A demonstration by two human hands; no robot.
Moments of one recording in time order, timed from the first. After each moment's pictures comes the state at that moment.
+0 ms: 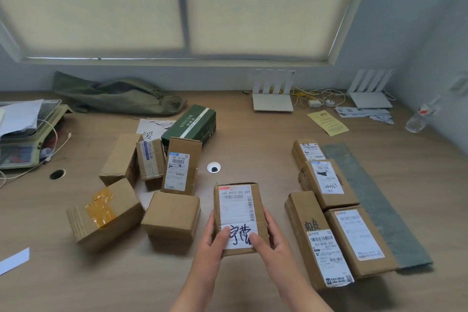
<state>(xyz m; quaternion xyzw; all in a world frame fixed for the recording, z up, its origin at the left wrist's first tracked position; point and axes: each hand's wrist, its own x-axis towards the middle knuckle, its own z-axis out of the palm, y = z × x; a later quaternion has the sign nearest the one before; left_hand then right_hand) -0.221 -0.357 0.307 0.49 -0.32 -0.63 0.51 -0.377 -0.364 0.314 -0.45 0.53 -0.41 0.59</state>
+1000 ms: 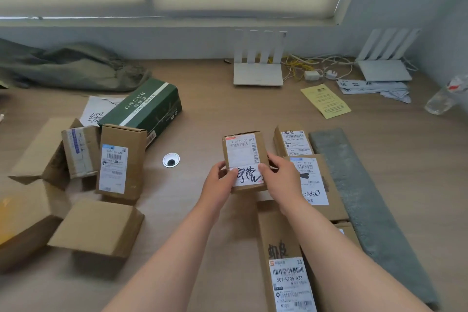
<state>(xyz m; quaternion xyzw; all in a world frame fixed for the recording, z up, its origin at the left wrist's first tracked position) -0.355 -0.590 0.237 0.63 -0.31 -0.57 0.42 -0.506 -0.603 0.282 -0.54 0.65 -0.33 0.41</state>
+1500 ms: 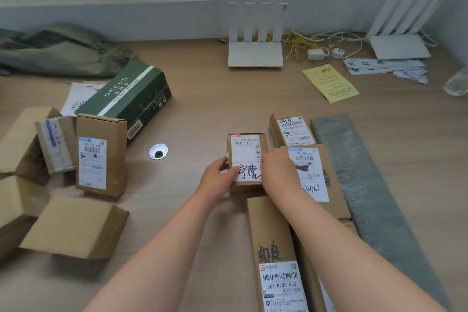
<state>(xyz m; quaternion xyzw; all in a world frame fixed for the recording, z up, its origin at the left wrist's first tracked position) -0.374 -0.622 0.197 0.67 -0.38 -0.54 0.33 -0.526 -0.648 0.236 -0.72 0.67 -0.01 0.18</state>
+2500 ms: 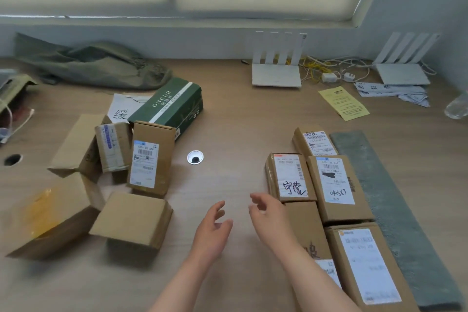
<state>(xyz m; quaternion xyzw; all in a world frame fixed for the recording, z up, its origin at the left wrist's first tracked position) -0.287 -0.485 0.208 0.71 -0.36 -0.52 0.32 -0.435 -0.525 0.244 -0.59 0.66 -0.21 0.41</state>
